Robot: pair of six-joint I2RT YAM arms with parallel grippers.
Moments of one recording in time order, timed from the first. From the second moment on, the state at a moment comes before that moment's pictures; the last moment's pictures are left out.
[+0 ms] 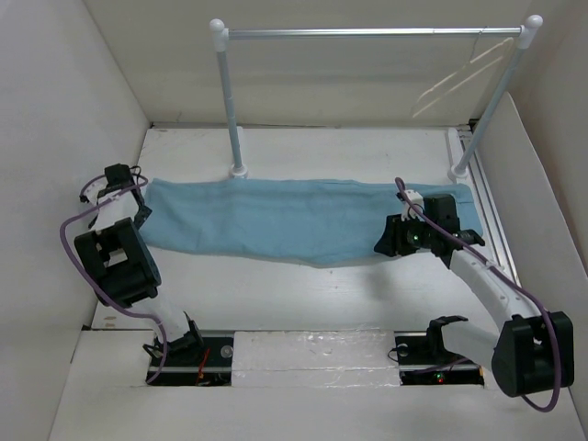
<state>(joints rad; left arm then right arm) 0.41 1.69 1.14 -0.62 -0.49 -0.65 0.15 1.10 0.67 -0.42 -0.51 0.09</state>
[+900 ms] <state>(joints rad) 0.40 1.58 0.87 -0.37 -0.17 -0.69 -0.41 1.12 0.52 -0.30 -0.50 0.35</state>
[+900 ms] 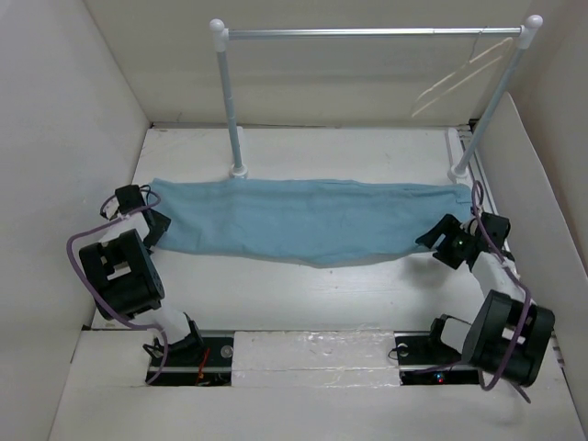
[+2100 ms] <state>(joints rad) 0.39 1.74 1.11 -0.55 -0.34 -0.69 -0.76 1.13 0.56 -0.28 -0.42 0.37</state>
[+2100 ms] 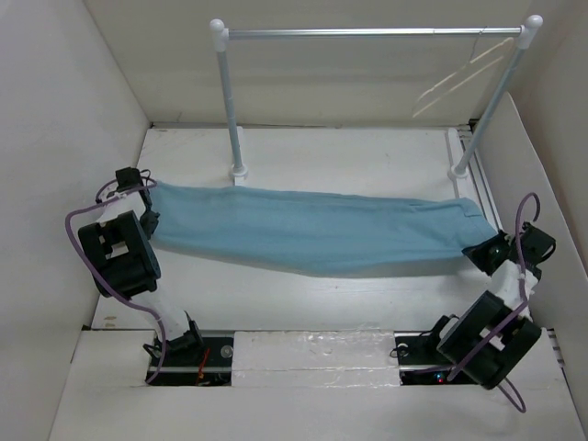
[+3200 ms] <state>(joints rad) -0.36 1.36 1.06 -0.46 -0.26 -0.70 -1.02 1.02 0.42 -0.39 -0.43 0.33</state>
